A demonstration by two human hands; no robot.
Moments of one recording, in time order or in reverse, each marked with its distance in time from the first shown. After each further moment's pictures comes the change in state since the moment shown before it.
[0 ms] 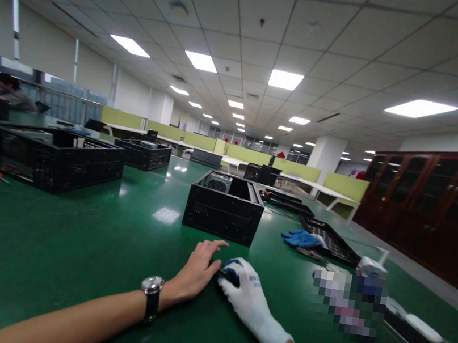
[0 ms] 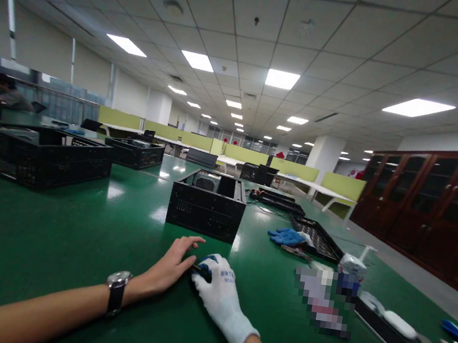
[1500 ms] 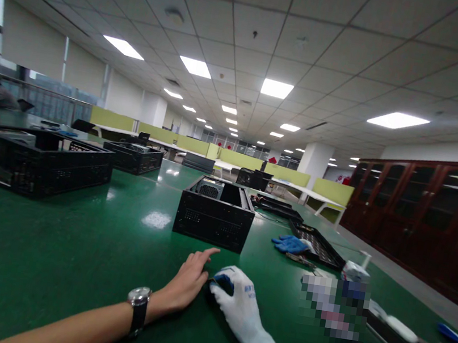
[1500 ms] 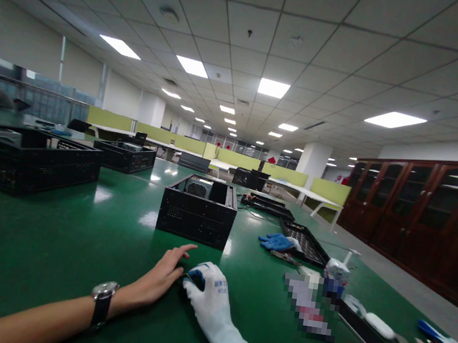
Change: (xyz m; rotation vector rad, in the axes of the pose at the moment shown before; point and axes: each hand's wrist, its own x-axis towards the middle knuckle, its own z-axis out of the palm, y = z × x) left_hand 0.000 -0.004 0.002 0.013 -0.098 -0.051; right_hand -0.003 -0.010 -0.009 0.070 0.073 0.030
